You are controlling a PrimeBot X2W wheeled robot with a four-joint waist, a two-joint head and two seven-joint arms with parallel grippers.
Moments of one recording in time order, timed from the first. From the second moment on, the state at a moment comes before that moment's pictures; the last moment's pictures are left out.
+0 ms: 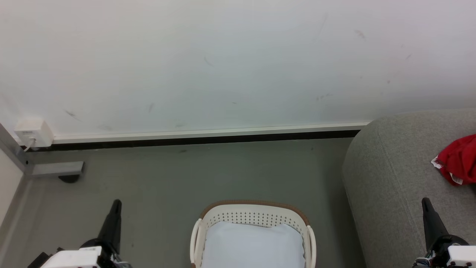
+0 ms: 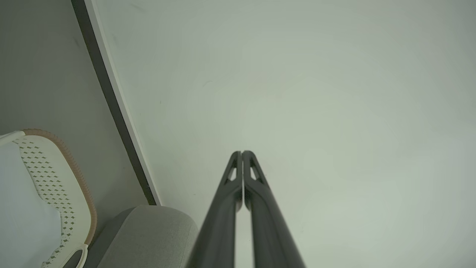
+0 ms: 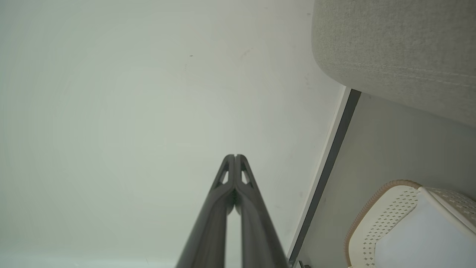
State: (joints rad) left arm -0.11 0.05 0.11 0.25 -1.61 -0.13 0.11; right arm -0.11 -0.05 -0.11 0.25 1.61 0.13 0.11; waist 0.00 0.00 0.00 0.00
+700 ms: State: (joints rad) left arm -0.11 0.05 0.11 0.25 -1.61 -0.13 0.11; right arm -0.11 -0.05 -0.11 0.25 1.61 0.13 0.11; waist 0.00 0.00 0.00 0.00
